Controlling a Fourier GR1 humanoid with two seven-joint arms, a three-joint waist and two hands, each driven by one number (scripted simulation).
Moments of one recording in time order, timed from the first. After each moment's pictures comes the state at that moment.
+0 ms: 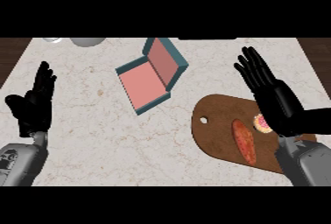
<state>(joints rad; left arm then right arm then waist) -0.26 0.43 -0.09 -1.34 0.20 0.40 -0.02 -0.32 -0.36 0.22 -1.67 -0.36 -0.07 0.05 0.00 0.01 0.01</state>
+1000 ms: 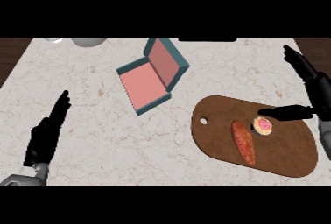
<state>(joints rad) -0.05 0.45 -0.20 -1.48 0.10 0.29 0.05 -0.35 -0.57 0.08 -1.31 -0.01 -0.05 -0.22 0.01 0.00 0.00</state>
